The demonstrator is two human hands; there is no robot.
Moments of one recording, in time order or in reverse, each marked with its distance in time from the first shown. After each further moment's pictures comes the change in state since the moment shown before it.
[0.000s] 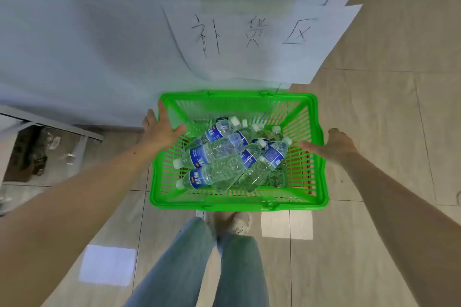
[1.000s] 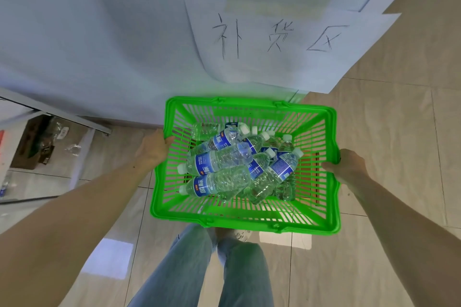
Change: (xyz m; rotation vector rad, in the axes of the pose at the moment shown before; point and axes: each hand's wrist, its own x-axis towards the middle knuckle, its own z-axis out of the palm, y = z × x) left_hand 0.000 -0.049 0.012 0.010 0.066 -0.038; right_hand 0.019 0.012 0.026 0.040 0.037 0.029
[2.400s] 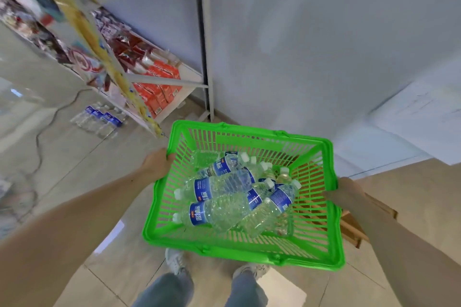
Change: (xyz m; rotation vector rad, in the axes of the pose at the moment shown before) left_hand -0.259 -0.429 -0.113 -0.221 0.052 -0.289; right_hand -0.365 -0.229 0.139 -0.508 -0.061 -0.410
